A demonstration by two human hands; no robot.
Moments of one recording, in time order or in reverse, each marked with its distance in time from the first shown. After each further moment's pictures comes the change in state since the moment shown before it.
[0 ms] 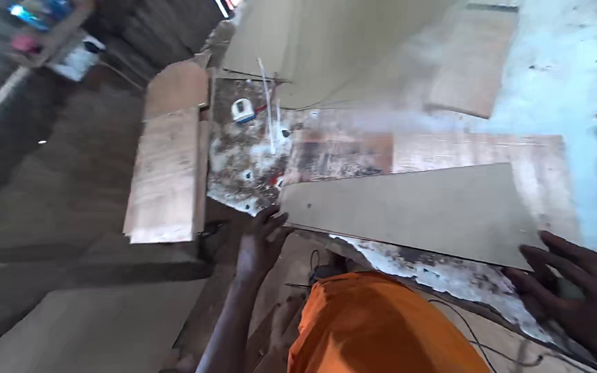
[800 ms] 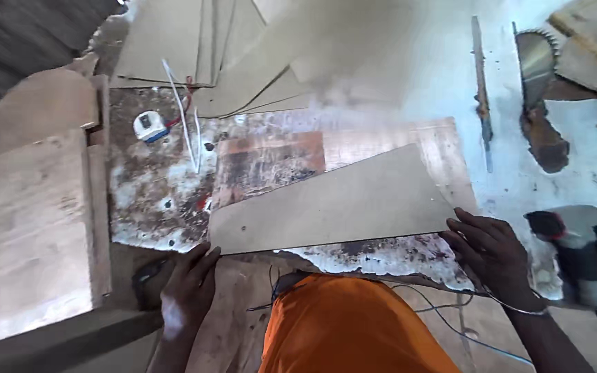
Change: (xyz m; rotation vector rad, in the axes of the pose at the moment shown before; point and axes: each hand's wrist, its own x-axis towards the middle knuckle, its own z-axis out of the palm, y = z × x) left_hand -0.007 -0.035 0.024 0.070 0.173 0.342; right_hand -0.011 0.002 0.003 -0.064 0.182 0.044
